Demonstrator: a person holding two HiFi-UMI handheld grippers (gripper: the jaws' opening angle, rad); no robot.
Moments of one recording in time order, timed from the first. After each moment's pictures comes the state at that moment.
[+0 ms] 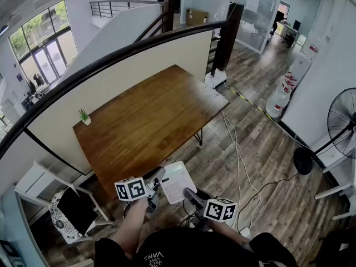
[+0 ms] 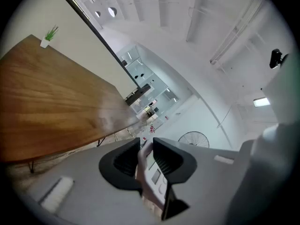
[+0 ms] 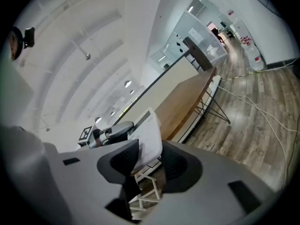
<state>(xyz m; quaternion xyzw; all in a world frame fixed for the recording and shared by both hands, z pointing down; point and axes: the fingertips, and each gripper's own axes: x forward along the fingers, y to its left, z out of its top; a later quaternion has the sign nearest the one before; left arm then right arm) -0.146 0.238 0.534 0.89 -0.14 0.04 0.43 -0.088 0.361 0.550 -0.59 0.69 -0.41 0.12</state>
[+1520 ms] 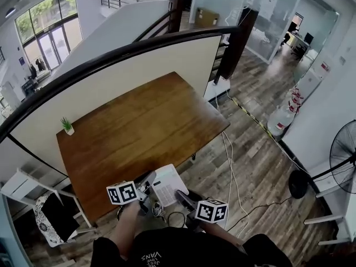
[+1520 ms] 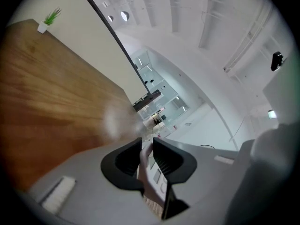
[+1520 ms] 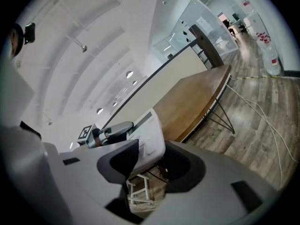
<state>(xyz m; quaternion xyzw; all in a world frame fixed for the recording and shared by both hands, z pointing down) -0.040 0.116 0.569 0.86 -0.20 0.01 0.47 0.035 0.229 0.575 -0.55 0.71 -0.42 0.07</state>
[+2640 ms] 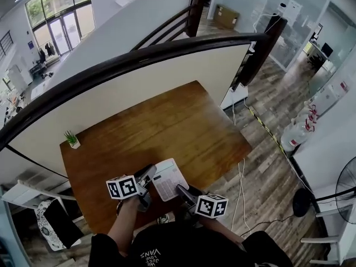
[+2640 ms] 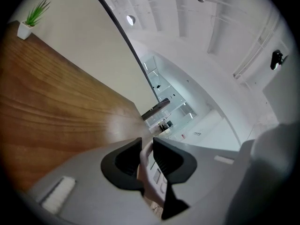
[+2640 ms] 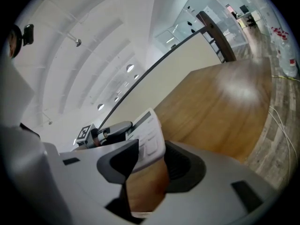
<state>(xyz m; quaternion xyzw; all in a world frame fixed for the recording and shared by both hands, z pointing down) -0.044 -0.079 0.582 0.85 -0.23 0.00 0.48 0.039 0.027 0.590 -0.53 0.73 -0.44 0.04</state>
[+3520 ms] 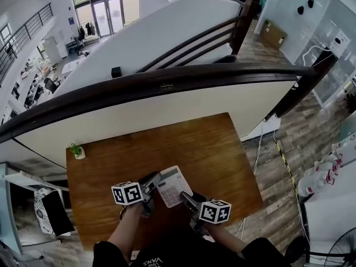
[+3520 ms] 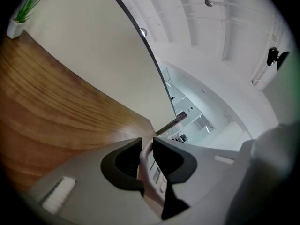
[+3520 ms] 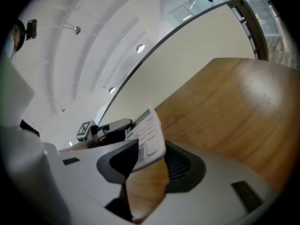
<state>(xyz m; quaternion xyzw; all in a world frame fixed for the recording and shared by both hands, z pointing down) -0.012 -0.236 0.609 0.80 -0.35 -0.03 0.48 0.097 -0.157 0.615 -0.40 0.79 -0.46 -0.04</state>
